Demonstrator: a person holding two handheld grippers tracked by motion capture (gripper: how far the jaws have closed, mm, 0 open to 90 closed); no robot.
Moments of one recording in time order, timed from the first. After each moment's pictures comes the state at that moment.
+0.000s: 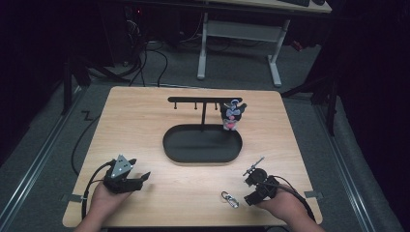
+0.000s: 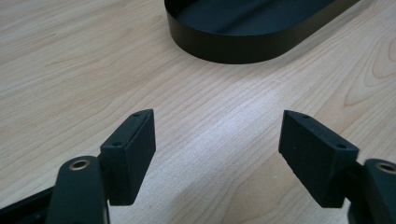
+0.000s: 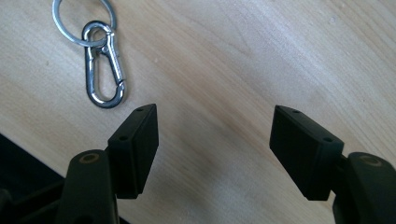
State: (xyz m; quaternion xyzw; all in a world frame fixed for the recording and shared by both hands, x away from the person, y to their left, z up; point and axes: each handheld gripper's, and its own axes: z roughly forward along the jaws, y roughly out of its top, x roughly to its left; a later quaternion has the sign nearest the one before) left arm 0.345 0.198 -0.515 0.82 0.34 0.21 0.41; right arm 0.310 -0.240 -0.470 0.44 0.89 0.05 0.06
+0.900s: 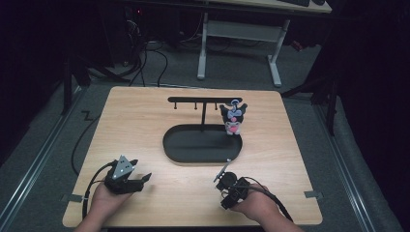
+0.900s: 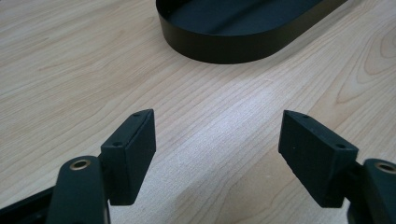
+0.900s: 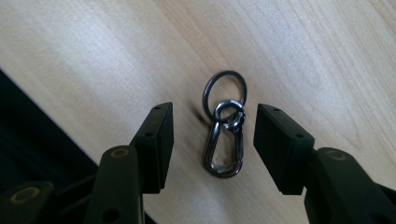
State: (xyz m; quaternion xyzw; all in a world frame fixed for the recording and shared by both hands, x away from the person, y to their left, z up) left arm 0.344 0.195 -0.515 0.83 0.33 0.21 0.41; right arm 0.312 -0.161 -0.475 0.37 0.93 0.05 0.03
